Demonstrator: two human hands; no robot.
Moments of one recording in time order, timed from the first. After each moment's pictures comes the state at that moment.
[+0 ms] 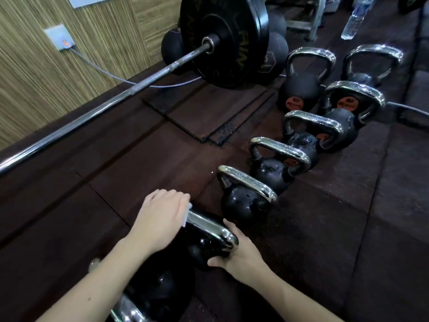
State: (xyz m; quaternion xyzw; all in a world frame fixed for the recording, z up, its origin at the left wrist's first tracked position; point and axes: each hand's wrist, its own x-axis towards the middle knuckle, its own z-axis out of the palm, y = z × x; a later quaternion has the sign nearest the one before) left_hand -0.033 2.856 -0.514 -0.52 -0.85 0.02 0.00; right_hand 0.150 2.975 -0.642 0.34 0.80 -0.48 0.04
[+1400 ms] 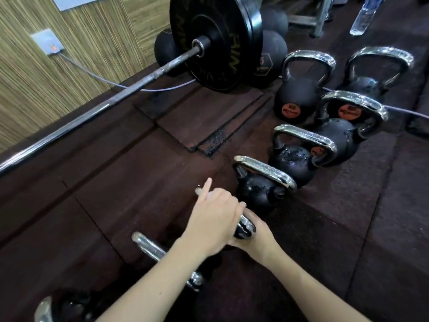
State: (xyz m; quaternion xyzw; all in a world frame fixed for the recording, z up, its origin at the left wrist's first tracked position) left_hand 0.034 3.023 -0.542 -0.60 -0.80 0.02 0.03; right_hand 0.153 3.118 -0.640 0.34 0.82 -0.47 -0.06
